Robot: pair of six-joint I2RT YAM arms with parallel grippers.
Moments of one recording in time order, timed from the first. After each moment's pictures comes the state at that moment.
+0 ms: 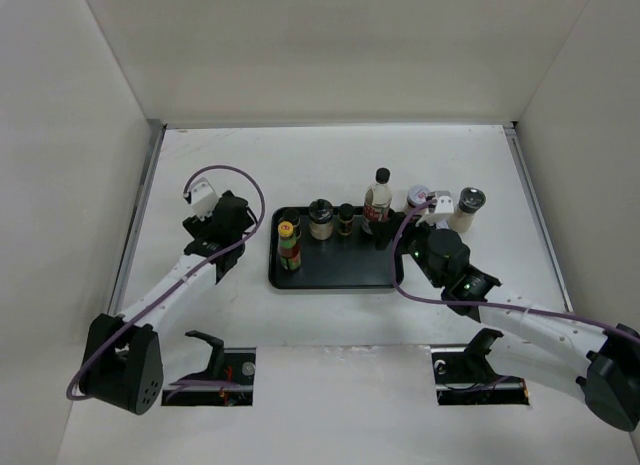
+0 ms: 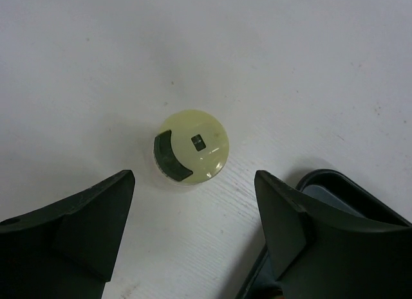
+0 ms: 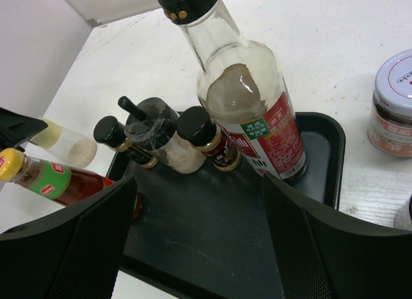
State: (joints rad) left arm -0.34 1.13 0.64 -0.17 -0.69 -0.72; right arm 0.75 0.95 0.47 0.33 0.34 0.51
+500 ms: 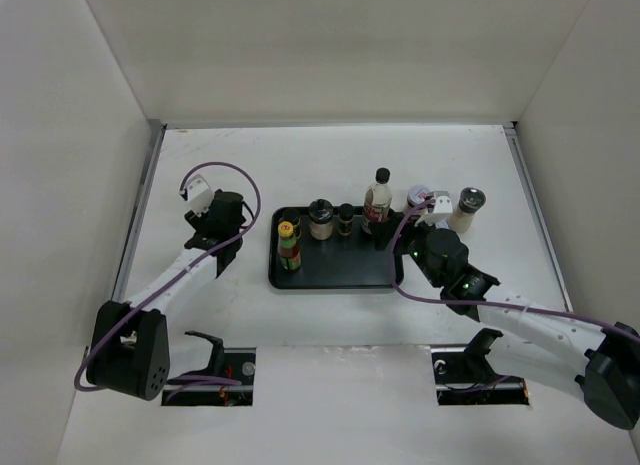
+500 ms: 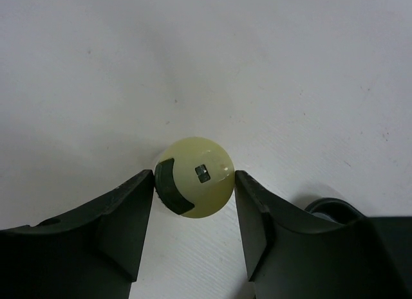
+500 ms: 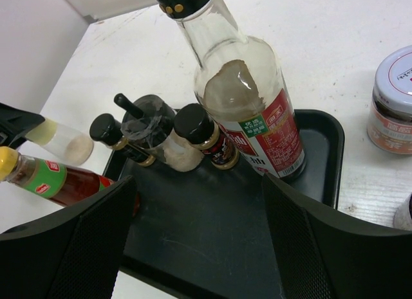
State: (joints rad) left arm -0.28 1.21 0.64 -0.06 -0.67 -0.70; right arm 0.75 0.96 0.47 0.33 0.34 0.51
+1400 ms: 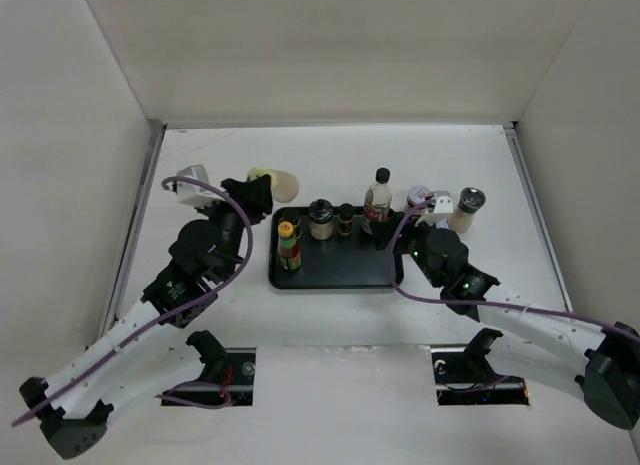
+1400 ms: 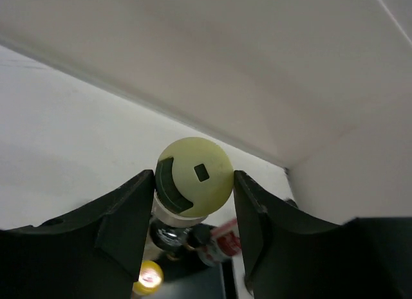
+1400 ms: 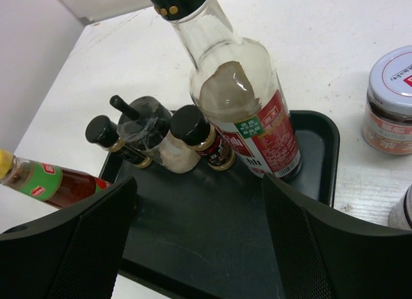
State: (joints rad) left arm -0.73 0.71 0.82 -0.01 -0.67 -0.60; right arm 0.75 0.97 0.47 0.33 0.35 0.51
